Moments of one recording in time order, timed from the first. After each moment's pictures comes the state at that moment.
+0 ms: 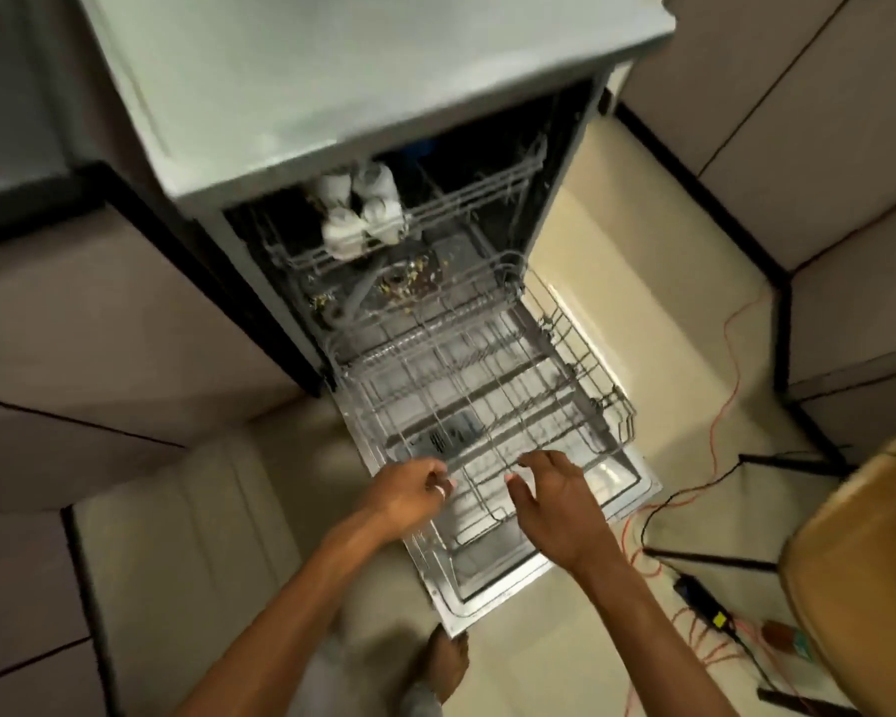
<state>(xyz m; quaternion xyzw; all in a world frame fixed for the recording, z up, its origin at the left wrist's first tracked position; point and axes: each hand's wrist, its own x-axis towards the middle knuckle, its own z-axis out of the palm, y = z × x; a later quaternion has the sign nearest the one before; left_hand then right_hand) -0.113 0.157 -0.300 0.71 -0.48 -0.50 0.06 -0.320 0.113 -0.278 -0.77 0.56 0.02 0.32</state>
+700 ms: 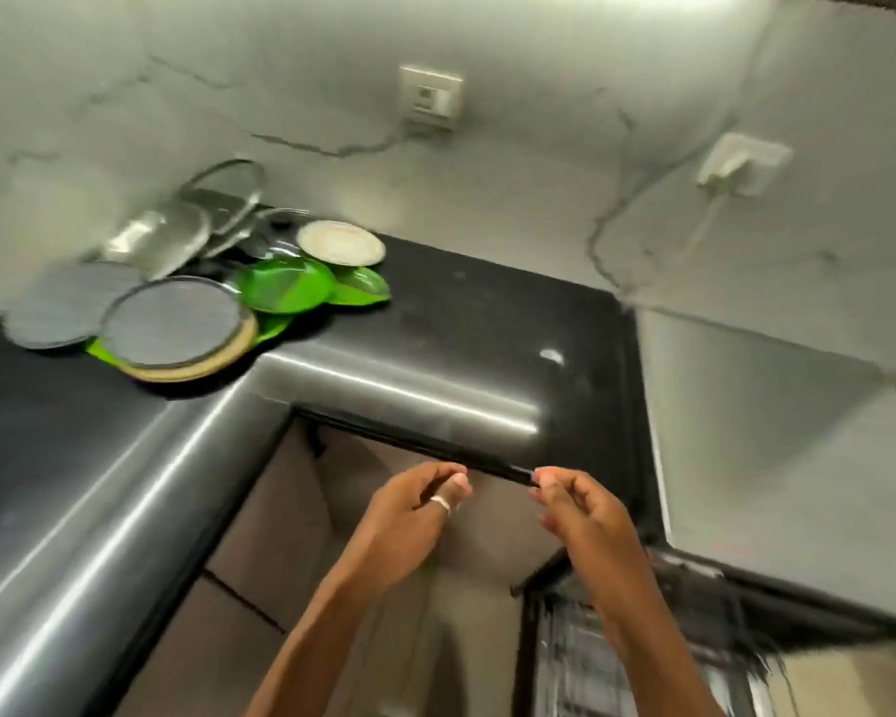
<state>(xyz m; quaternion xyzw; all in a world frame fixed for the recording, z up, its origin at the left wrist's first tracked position) 0.230 0.411 0.070 0.76 -0.18 -0.24 0.57 0.118 0.235 0.094 -0.74 0.33 -0.12 0.57</state>
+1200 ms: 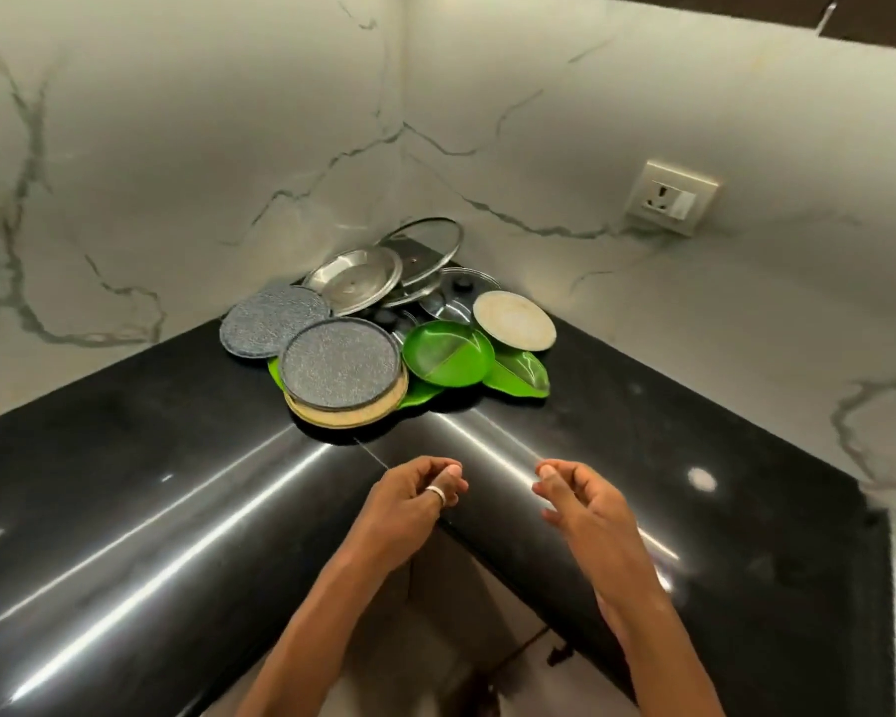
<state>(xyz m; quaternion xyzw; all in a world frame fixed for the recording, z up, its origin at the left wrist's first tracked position) 0.400 0.476 0.080 0.78 0.02 -0.13 0.61 0.373 0.267 0.103 -0.78 0.13 0.00 0.62</state>
